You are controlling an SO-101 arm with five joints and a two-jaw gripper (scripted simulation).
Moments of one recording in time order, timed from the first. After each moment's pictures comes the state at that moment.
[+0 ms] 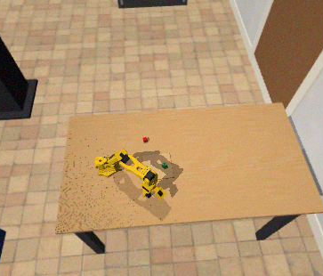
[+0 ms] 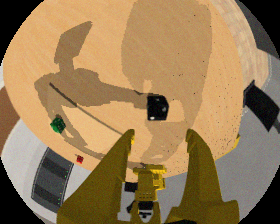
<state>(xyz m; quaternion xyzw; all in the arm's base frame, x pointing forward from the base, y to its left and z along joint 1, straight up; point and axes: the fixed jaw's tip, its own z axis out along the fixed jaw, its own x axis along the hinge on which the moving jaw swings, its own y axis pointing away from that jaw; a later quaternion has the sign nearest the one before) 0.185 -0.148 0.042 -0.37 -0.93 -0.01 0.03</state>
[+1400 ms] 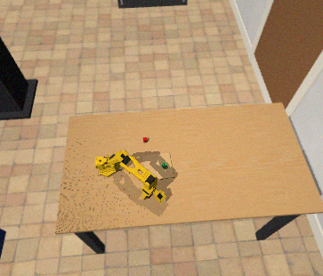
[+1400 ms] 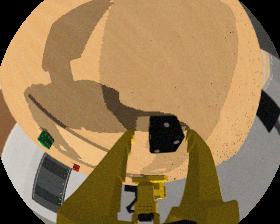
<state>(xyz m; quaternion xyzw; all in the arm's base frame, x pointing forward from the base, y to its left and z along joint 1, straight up) 0.182 -0.146 0.005 -0.37 -0.93 -0.02 0.05</state>
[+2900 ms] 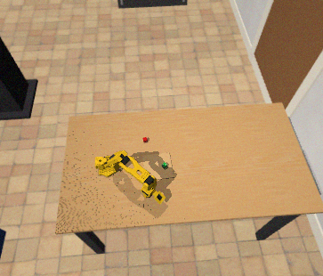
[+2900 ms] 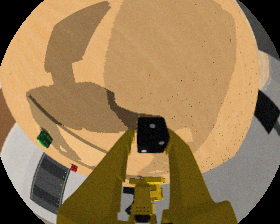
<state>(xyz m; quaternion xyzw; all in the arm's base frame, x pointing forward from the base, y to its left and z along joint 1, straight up) 0.180 -0.153 0.006 -0.37 -0.93 -0.01 0.03</state>
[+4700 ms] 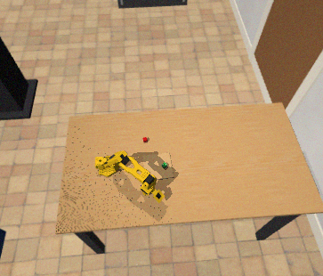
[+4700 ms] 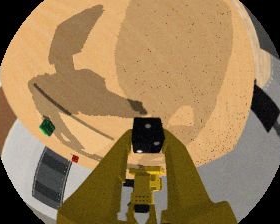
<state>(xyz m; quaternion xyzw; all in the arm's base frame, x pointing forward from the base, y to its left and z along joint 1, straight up) 0.174 -0.148 0.023 -0.36 -0.93 -0.02 0.07</state>
